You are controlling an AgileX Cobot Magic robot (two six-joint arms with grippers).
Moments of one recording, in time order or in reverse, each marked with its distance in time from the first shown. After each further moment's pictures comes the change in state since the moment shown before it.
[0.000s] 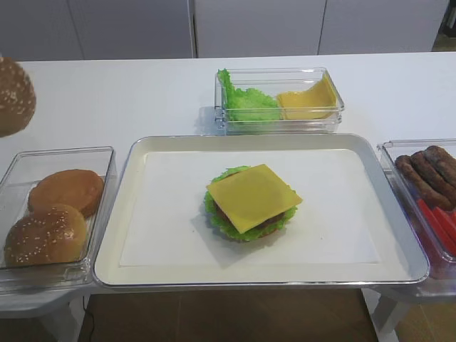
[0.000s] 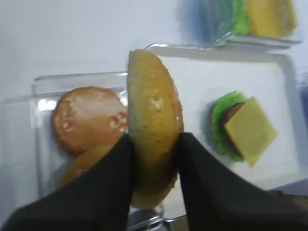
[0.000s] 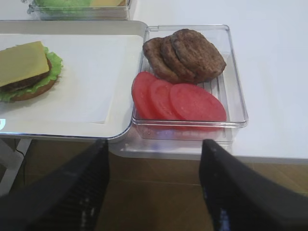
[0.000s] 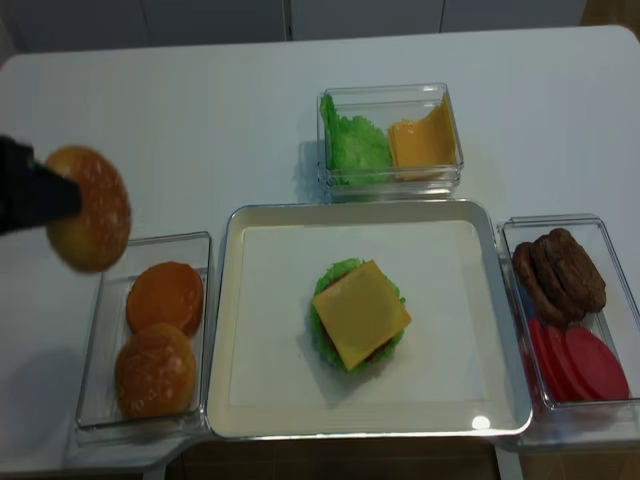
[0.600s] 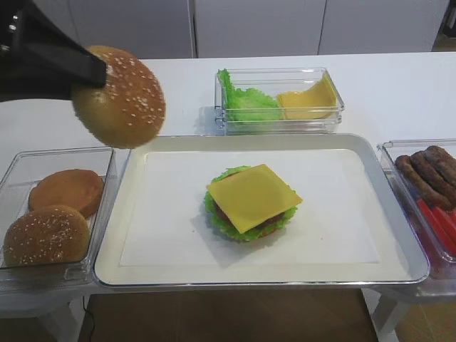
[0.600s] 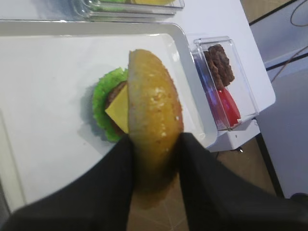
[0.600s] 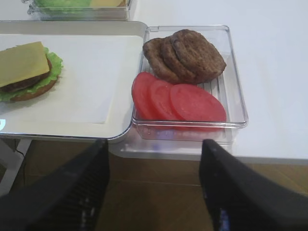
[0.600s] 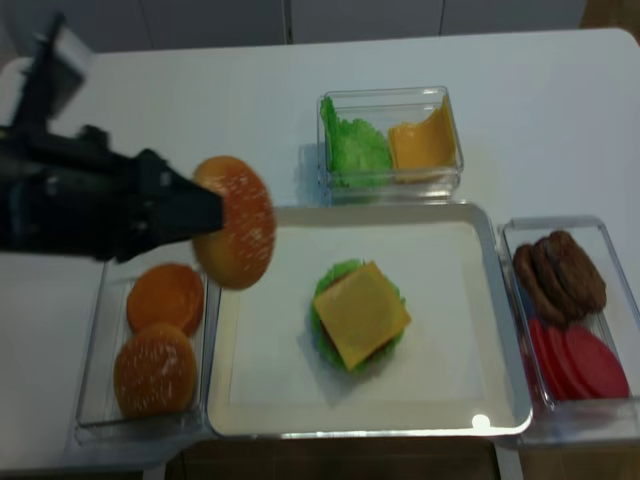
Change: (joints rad) left arm -0.427 0.037 0.077 -0.189 -0.194 -0.058; right arm 0.000 0.000 0.000 0.000 -0.002 0.000
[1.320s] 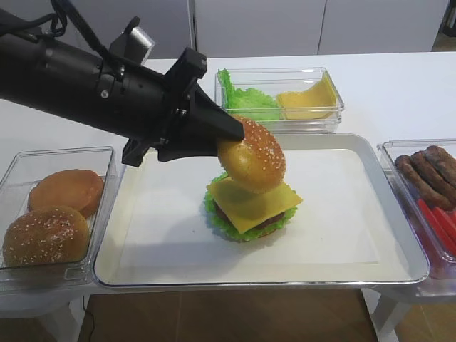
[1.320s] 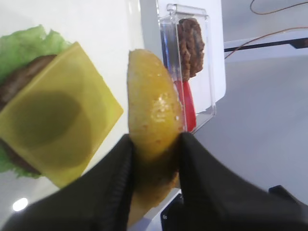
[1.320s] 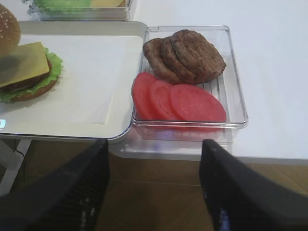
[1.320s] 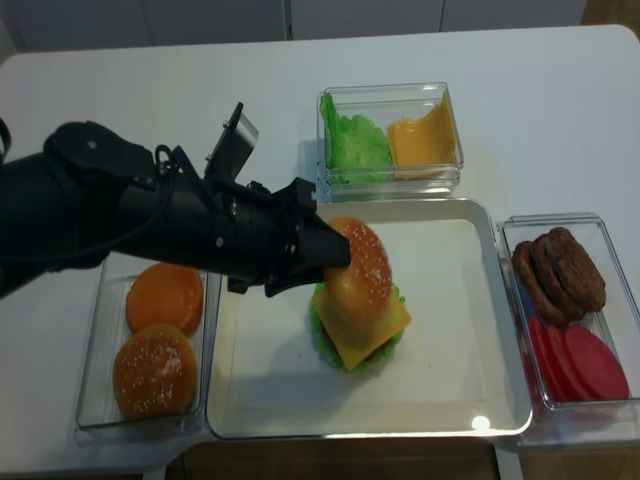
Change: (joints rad) left arm -0.258 0.389 0.008 -0.425 -0.161 0.132; right arm 0.000 0.000 0.000 0.000 0.000 0.000
